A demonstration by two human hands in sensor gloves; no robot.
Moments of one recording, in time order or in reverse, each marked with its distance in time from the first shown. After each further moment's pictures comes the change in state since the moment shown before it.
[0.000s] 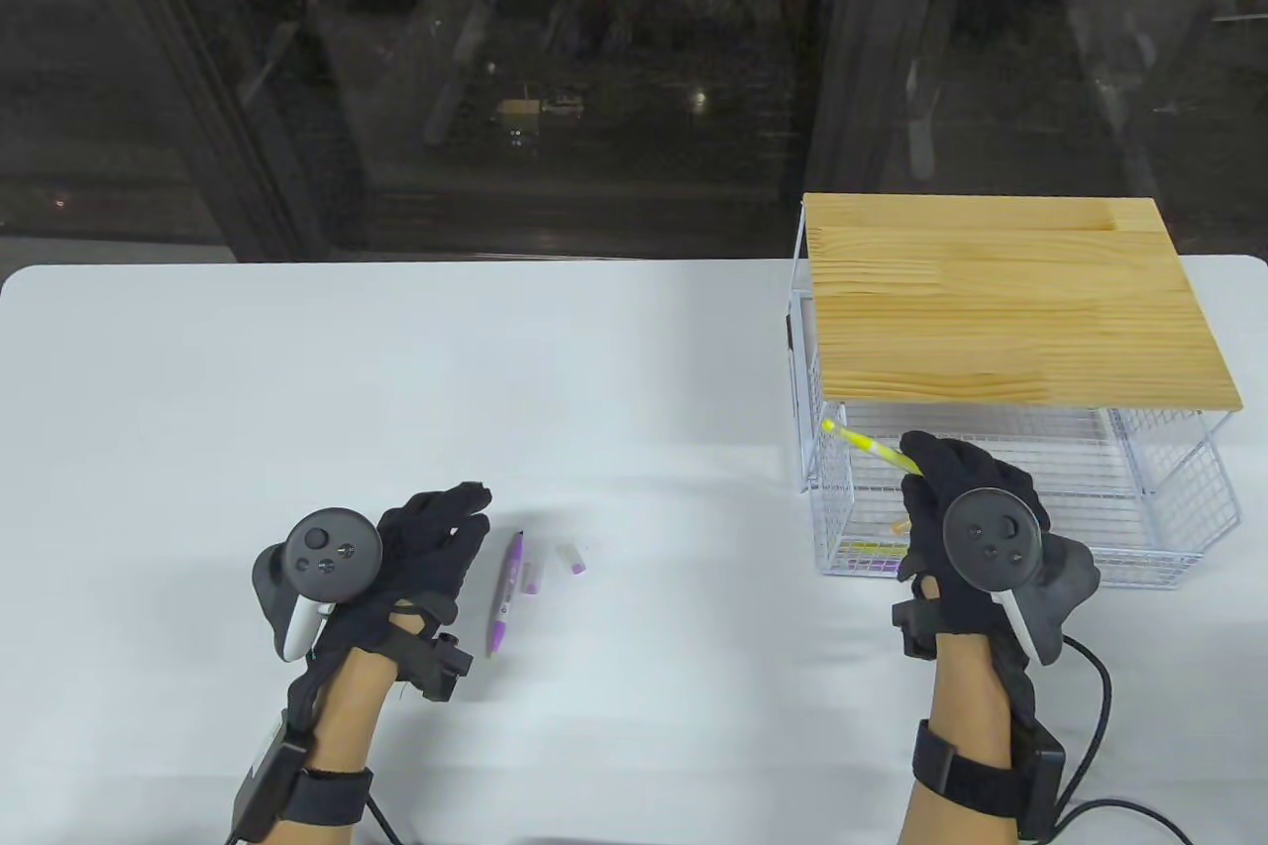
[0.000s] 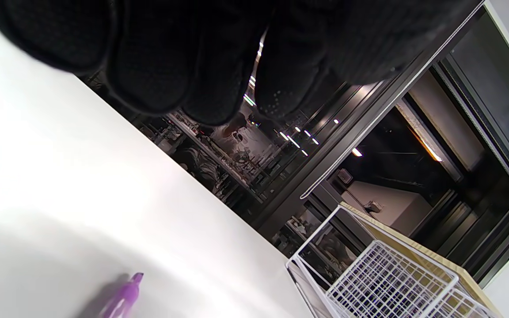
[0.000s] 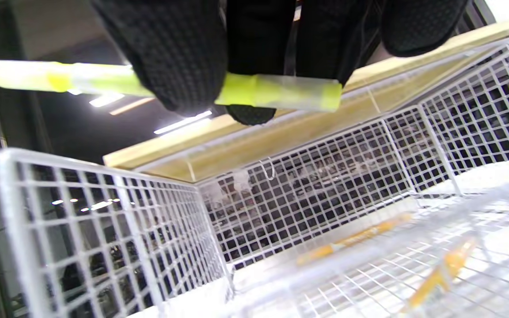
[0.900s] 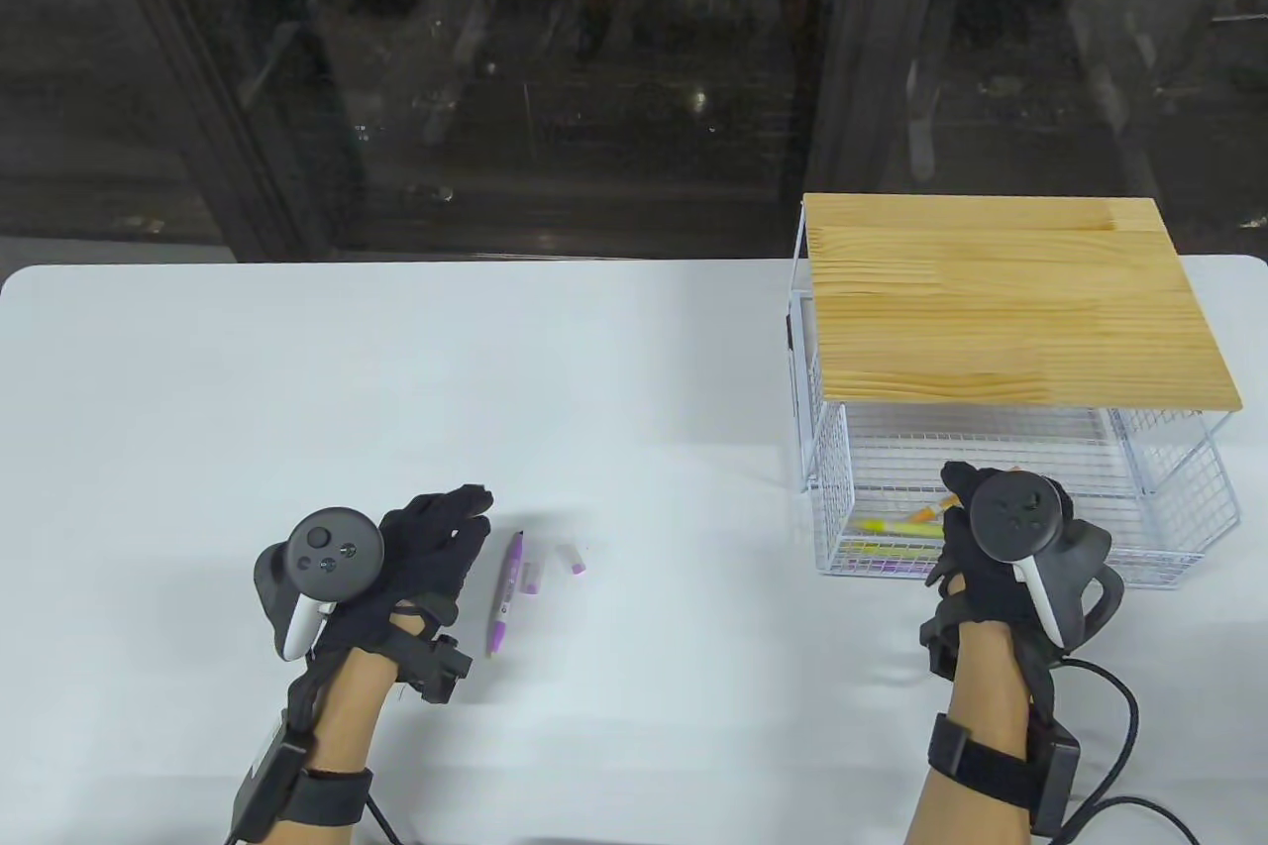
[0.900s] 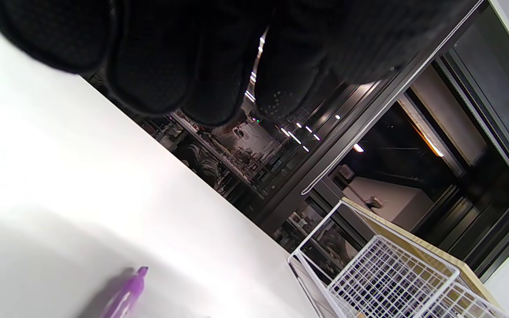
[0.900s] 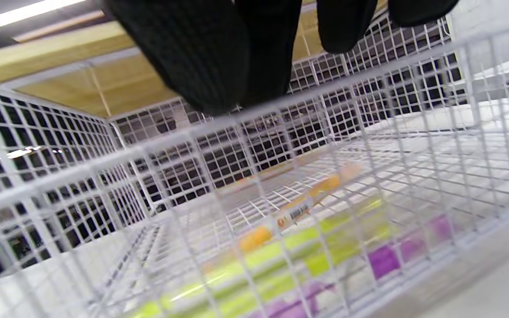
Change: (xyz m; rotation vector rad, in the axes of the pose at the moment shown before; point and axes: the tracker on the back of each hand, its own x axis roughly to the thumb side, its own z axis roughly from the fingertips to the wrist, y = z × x) left_hand -0.001 -0.002 -0.001 -0.015 0.004 -0.006; right_hand -0.030 0.020 -0.009 0.160 0.171 0.092
